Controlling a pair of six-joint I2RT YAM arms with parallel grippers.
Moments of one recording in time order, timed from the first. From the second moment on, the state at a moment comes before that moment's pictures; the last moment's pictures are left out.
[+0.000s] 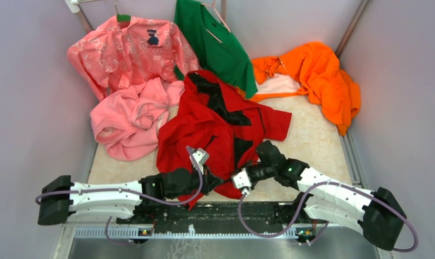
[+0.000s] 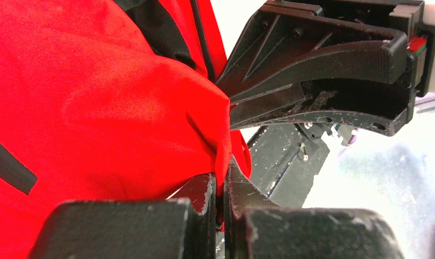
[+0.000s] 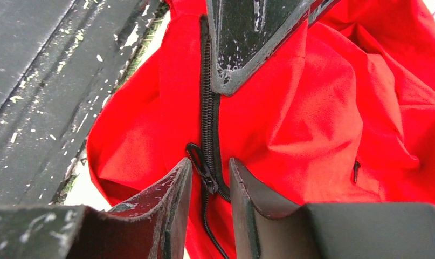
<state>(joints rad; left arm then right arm) -1.35 0.94 0.39 0.21 -0.29 -0.67 0.85 0.92 0.46 -0.24 -0.68 -1.06</state>
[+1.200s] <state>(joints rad) -1.33 1.20 0.83 -0.10 -0.35 -0.44 0.52 0.70 0.58 -0.27 -0.59 -0.28</state>
